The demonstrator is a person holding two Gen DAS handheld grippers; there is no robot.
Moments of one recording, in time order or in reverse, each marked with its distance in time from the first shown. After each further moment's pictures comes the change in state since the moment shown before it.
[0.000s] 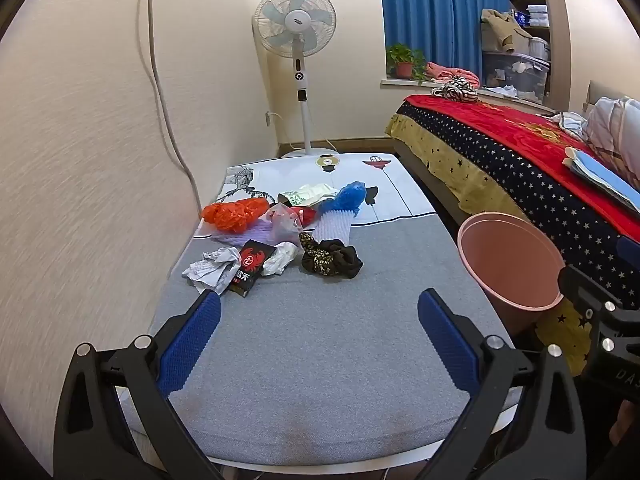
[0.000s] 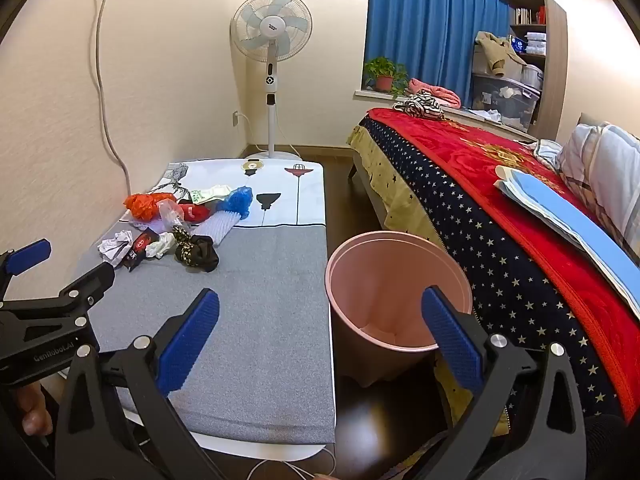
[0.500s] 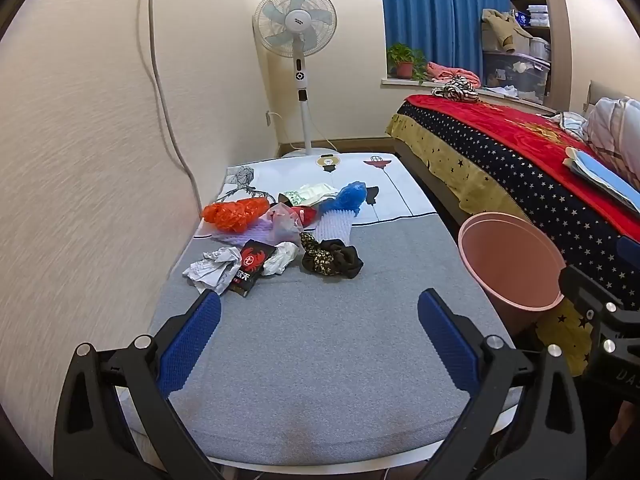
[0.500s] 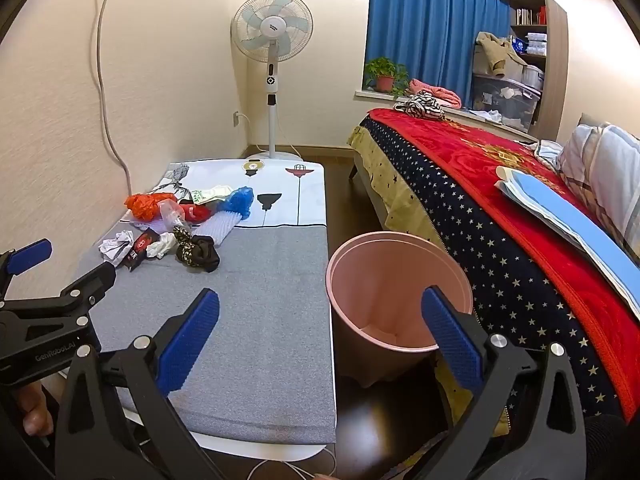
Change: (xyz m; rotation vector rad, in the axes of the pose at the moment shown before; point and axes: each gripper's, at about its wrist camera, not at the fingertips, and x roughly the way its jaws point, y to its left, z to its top) left arm 0.000 0.000 0.000 0.001 0.000 0.003; right arm -0.001 0.002 0.001 -0.002 -0.001 -0.003
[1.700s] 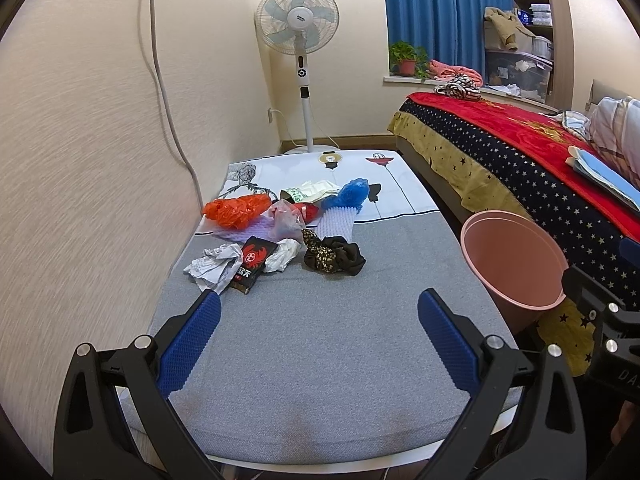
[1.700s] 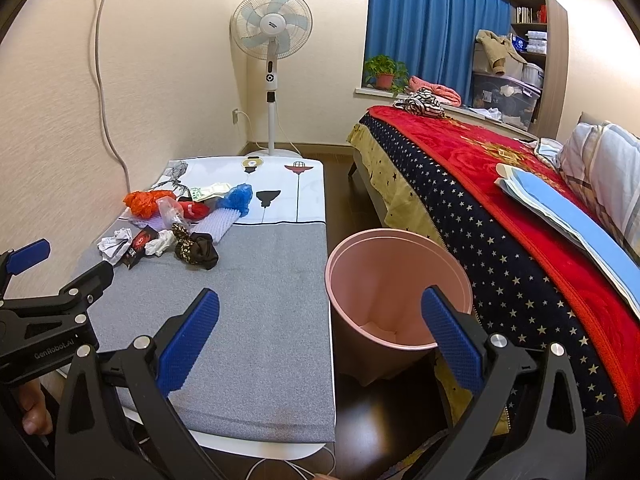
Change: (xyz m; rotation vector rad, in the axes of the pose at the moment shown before) left arm 0.004 0.003 -0.003 0.000 0.006 0.000; right arm 0.003 -0.006 -0.005 0.003 0.008 0.005
